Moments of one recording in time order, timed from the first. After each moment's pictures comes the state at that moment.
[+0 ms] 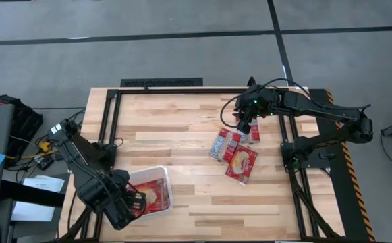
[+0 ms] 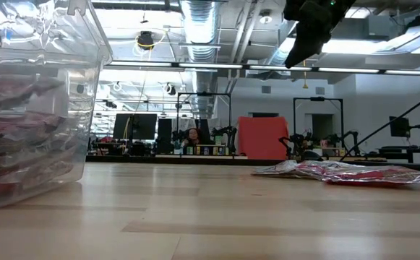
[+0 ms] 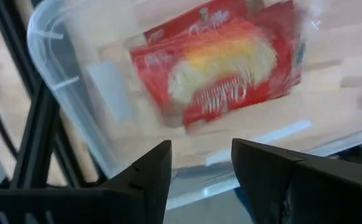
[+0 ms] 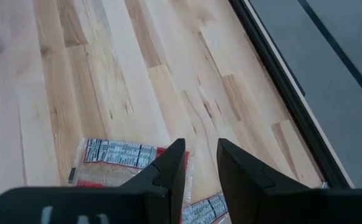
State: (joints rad) left arm -0.84 1.61 1.65 -1.48 -0.06 -2.27; right arm -0.31 1.18 1.13 -0.75 0.10 -0.03
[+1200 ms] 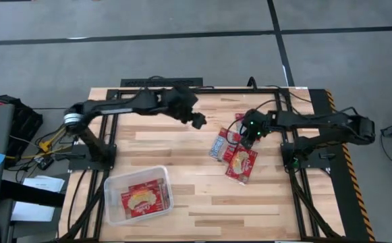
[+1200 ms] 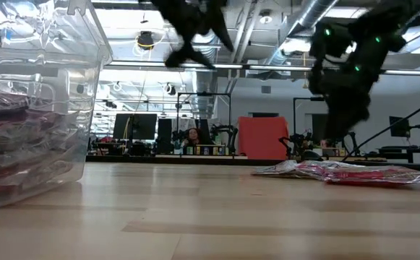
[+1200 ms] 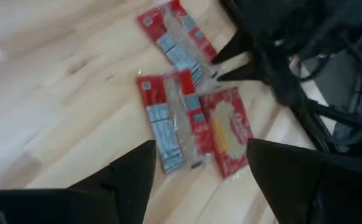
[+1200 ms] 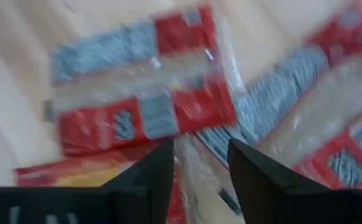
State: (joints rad) left arm 0.25 1.66 1.45 -0.45 0.10 -0.74; right arm -0.33 1.15 0.61 -0.54 -0.02 0.41
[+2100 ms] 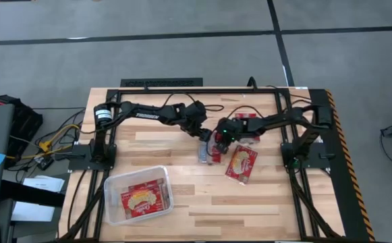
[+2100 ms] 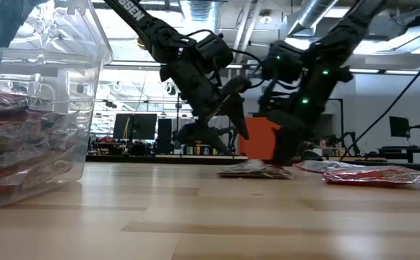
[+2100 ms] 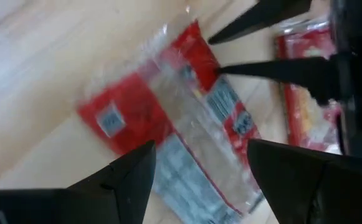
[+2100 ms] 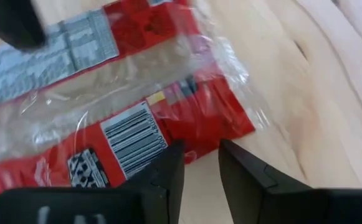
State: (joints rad) left arm 0.28 2.00 1.33 -0.17 0.27 -0.74; right arm -0.21 1.67 0.78 -0.15 0.10 0.30
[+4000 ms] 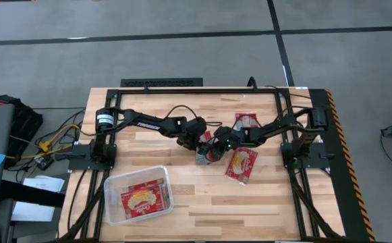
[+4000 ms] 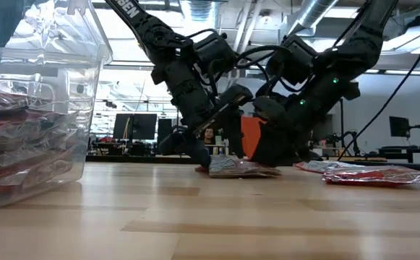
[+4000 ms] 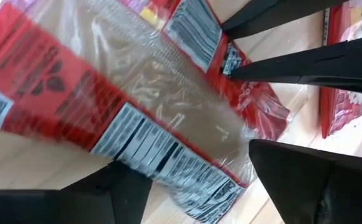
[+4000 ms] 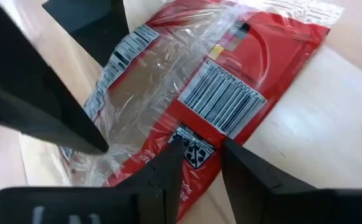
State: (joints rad) left arm 0.16 2.05 1.25 -0.15 0.23 -0.93; right arm -0.09 1.77 0.67 0.30 0.01 0.64
